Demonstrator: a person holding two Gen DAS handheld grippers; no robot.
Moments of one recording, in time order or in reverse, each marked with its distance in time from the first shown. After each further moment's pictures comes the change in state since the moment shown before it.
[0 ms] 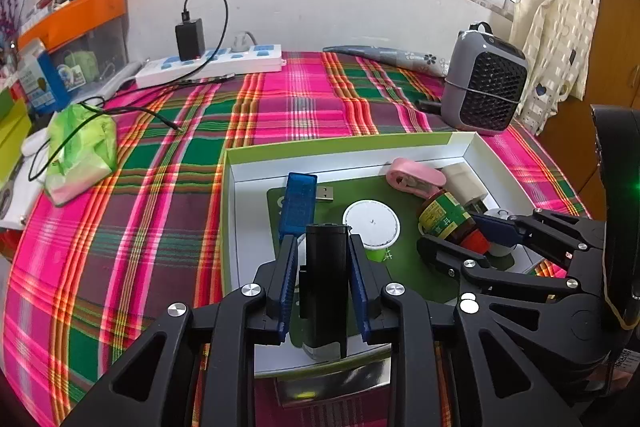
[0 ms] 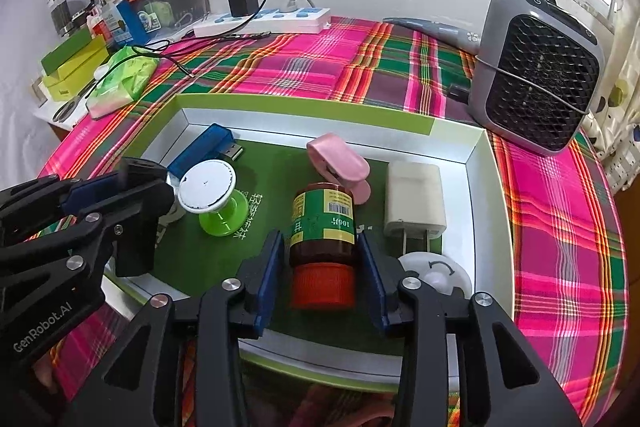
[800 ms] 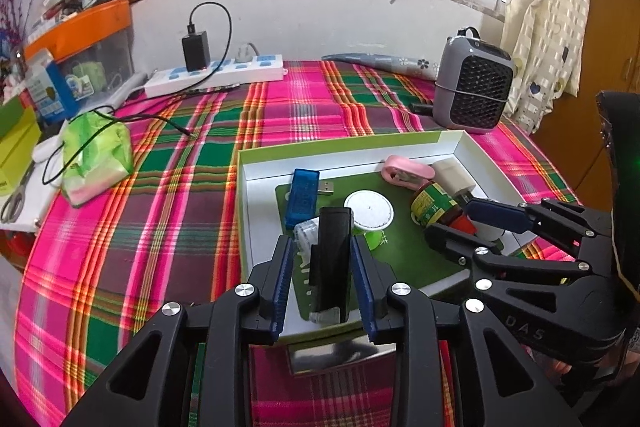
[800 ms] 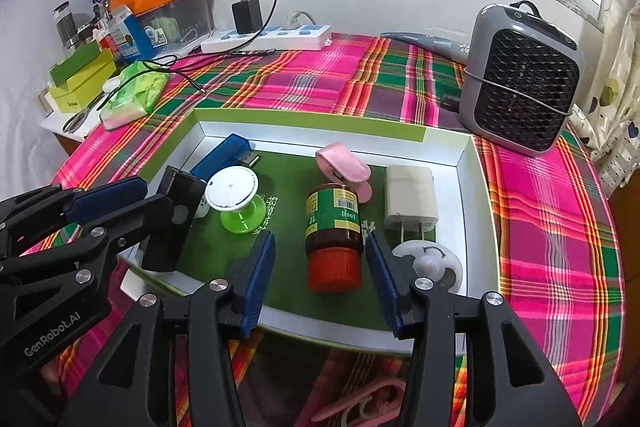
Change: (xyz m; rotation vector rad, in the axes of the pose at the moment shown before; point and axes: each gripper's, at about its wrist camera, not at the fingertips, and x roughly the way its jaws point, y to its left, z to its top) left arm -0.027 0.003 -0.011 0.020 -0.030 0.003; right arm -0.025 0.004 -0.006 0.024 -0.057 0.008
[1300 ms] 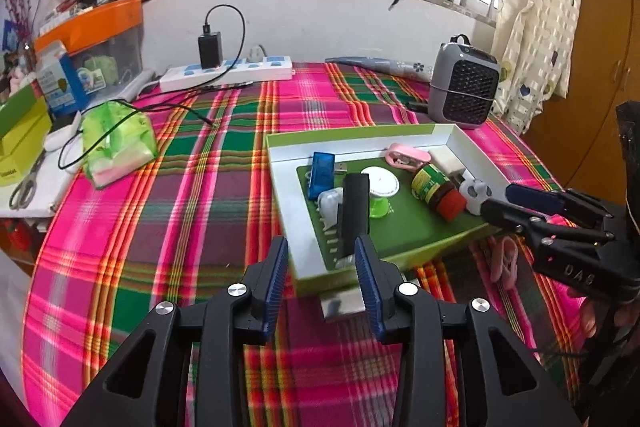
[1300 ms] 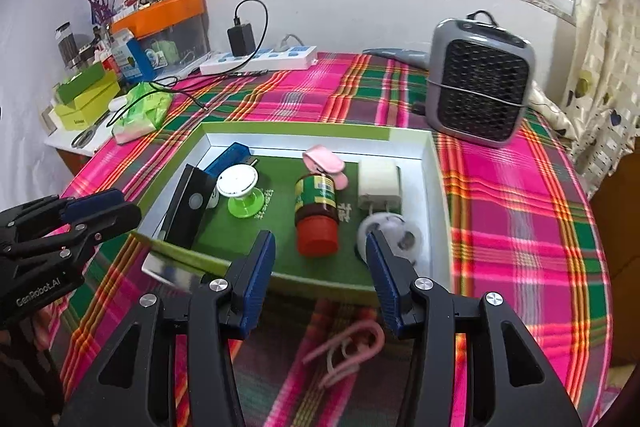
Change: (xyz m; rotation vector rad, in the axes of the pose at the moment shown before) left arm -0.036 0.023 -0.024 0.000 -0.014 -0.034; right arm -0.046 -0.009 -0.022 0.048 -0.068 -0.023
